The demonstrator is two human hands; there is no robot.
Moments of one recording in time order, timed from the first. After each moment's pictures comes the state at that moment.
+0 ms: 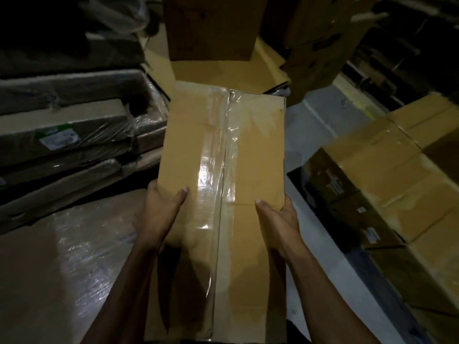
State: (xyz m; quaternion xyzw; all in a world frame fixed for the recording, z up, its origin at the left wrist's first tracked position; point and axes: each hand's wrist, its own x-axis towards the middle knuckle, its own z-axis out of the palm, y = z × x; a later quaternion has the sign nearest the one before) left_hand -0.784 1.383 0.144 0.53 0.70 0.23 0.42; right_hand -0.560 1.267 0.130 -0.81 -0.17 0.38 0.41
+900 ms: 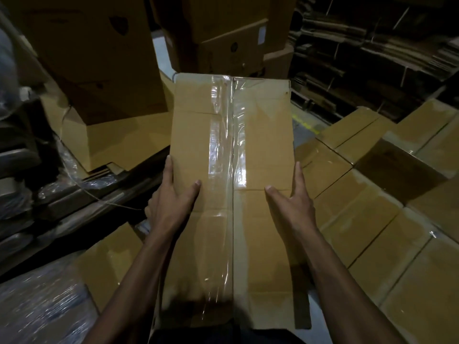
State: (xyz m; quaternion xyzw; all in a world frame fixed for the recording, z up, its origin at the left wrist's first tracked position) left_hand -0.373 1.329 0.245 0.70 0.61 0.20 0.31; right_hand -0.159 1.202 0.231 -0.83 -0.25 0.27 0.41
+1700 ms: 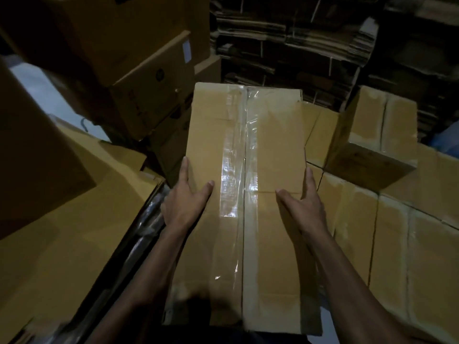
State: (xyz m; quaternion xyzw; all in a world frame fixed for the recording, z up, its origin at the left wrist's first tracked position) left_hand -0.151 1.647 0.205 0.82 0.44 0.10 0.35; right_hand -0.032 1.430 0.220 -0.88 -0.02 0.15 0.44
